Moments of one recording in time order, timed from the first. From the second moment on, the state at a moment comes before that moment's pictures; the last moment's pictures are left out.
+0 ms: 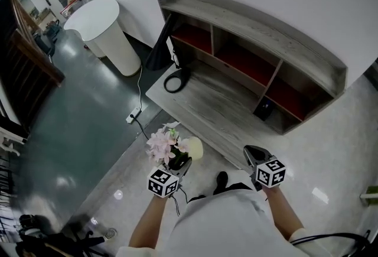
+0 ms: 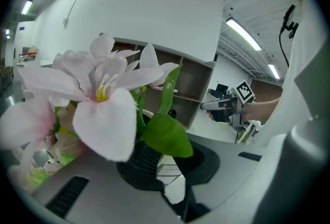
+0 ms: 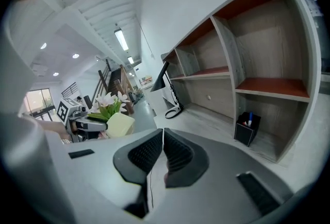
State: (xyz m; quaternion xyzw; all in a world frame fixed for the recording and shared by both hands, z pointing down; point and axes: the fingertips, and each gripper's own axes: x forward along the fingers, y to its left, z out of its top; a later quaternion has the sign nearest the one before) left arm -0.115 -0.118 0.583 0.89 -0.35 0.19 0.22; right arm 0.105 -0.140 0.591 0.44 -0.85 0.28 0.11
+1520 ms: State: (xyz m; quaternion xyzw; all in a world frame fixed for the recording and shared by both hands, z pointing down) left arm -0.067 -0.305 0.697 0.89 -0.07 0.46 0.02; right arm 0.109 -0.220 0.636 0.52 -0.77 0.35 0.12
